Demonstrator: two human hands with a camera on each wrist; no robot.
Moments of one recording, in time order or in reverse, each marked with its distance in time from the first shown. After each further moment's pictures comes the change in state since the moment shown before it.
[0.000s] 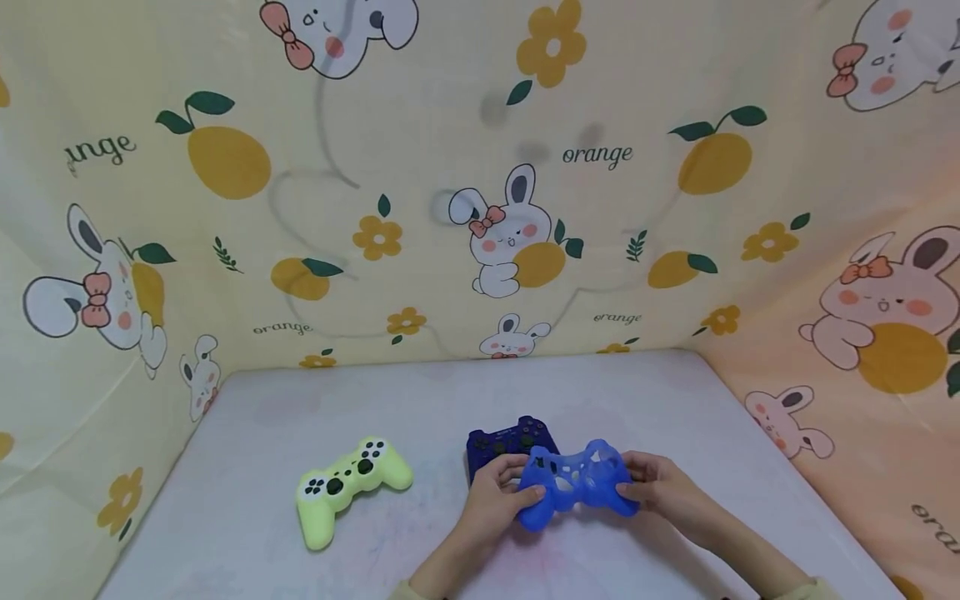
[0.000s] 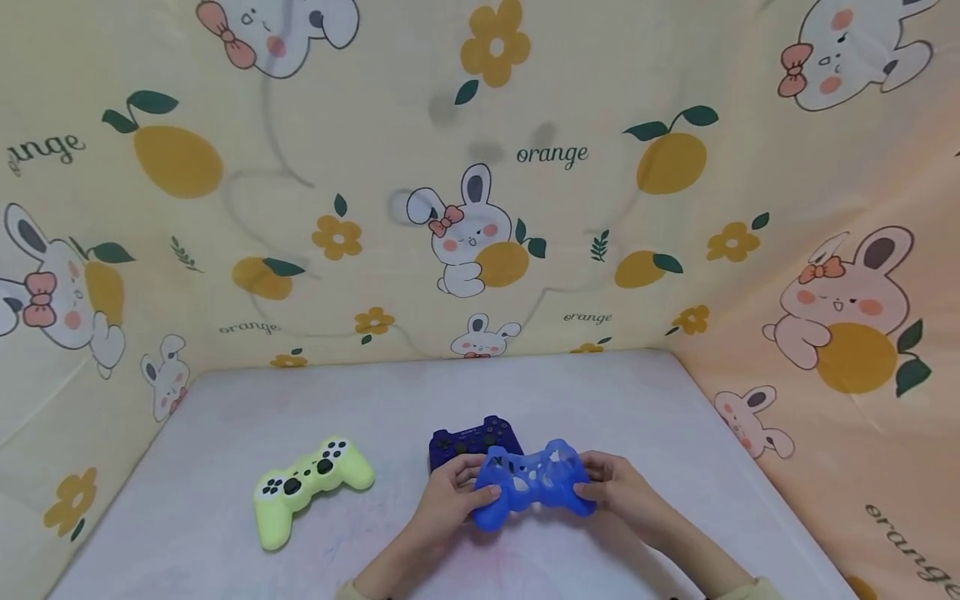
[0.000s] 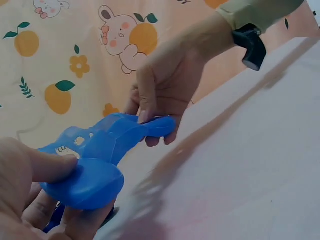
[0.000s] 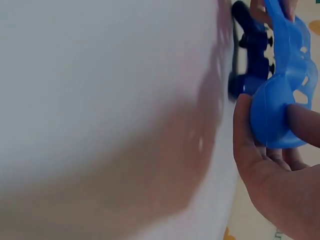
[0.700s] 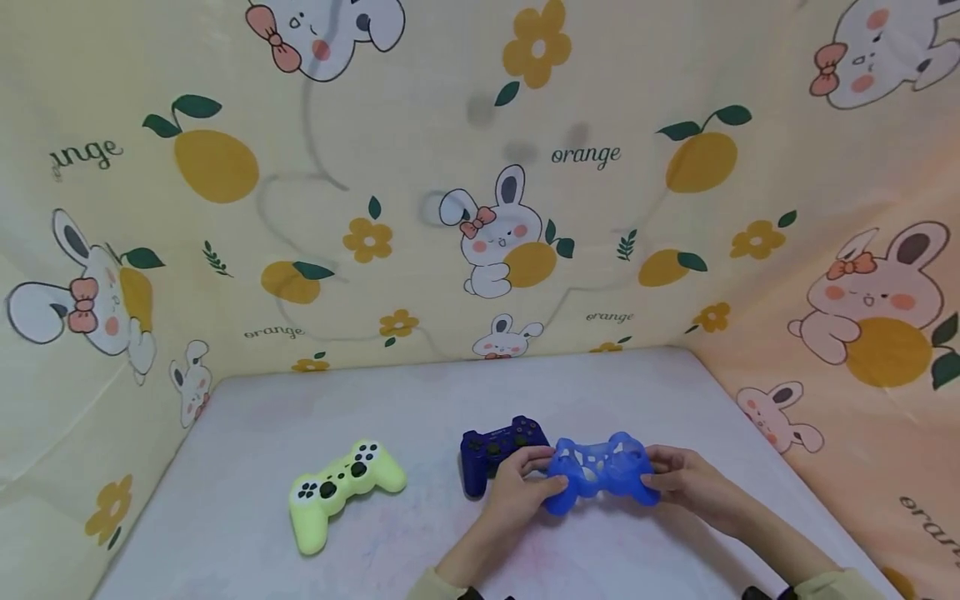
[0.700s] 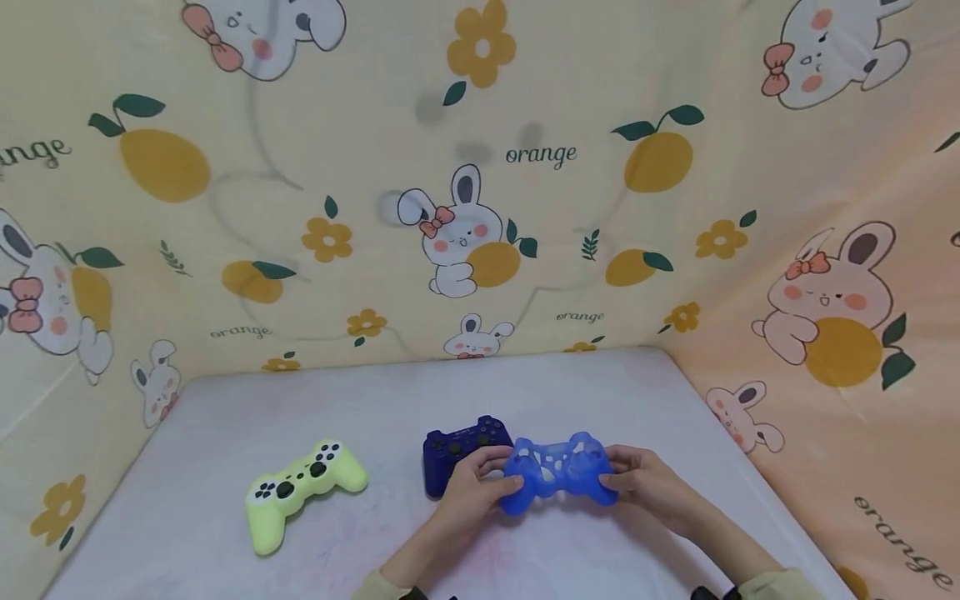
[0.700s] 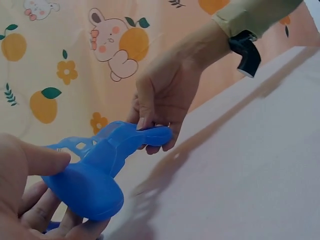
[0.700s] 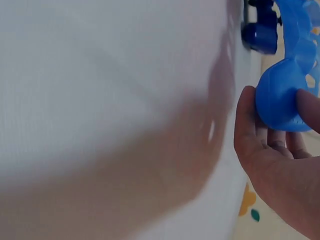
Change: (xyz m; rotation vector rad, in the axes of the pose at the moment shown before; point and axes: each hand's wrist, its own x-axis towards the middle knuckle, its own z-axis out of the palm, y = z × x) left_hand 0.016 -0.002 0.034 0.056 -0.036 0.025; right_hand -0.011 0.006 -0.045 0.048 0.007 0.026
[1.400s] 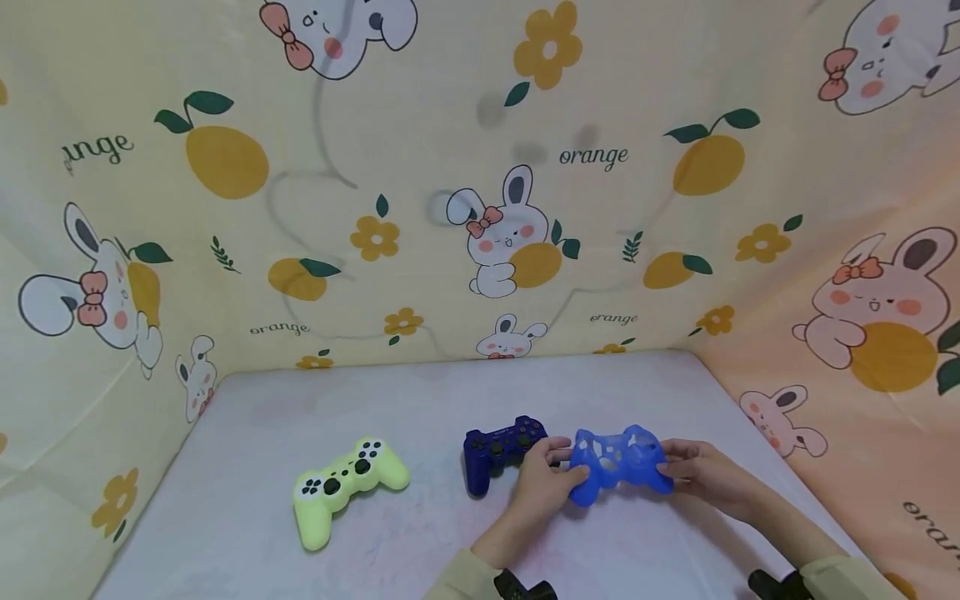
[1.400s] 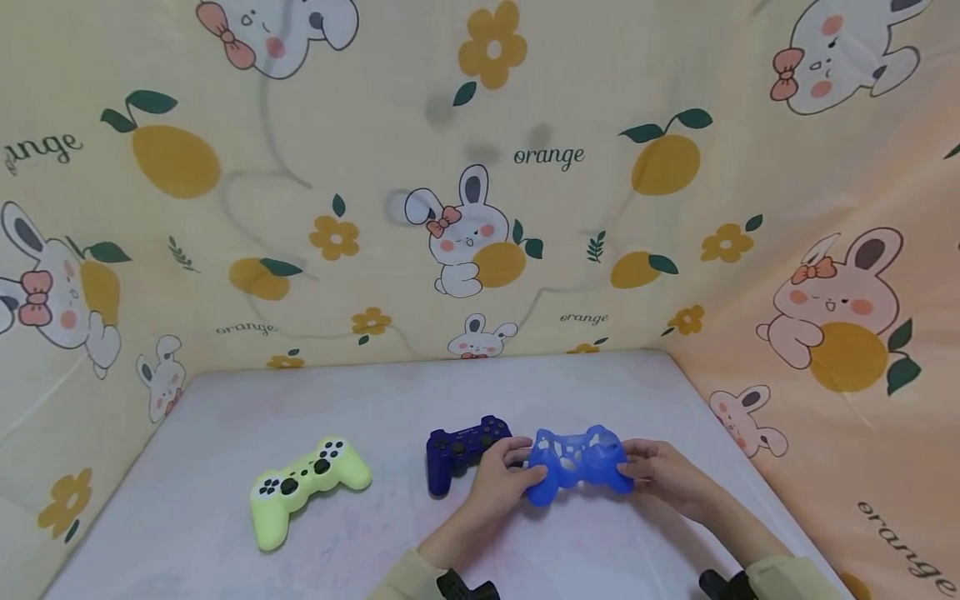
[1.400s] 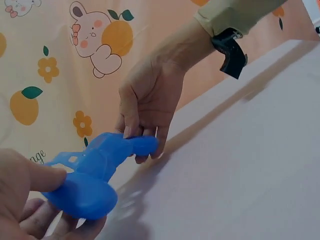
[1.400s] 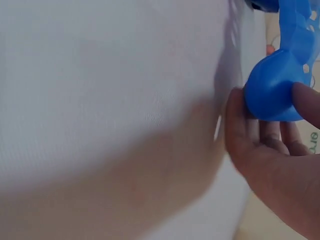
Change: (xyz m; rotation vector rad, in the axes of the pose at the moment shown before) left_hand 0.020 -0.007 0.032 0.109 0.094 0.026; right_hand 0.006 0.003 -0.032 -0.040 0.026 0.066
